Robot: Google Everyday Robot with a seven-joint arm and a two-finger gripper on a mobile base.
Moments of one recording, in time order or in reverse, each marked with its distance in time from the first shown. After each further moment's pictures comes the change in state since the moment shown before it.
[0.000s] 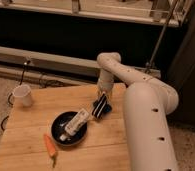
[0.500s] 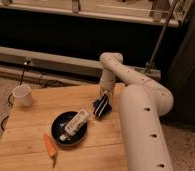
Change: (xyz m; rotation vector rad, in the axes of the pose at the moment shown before) arm 0.011 0.004 0.005 0.001 -0.053 0.017
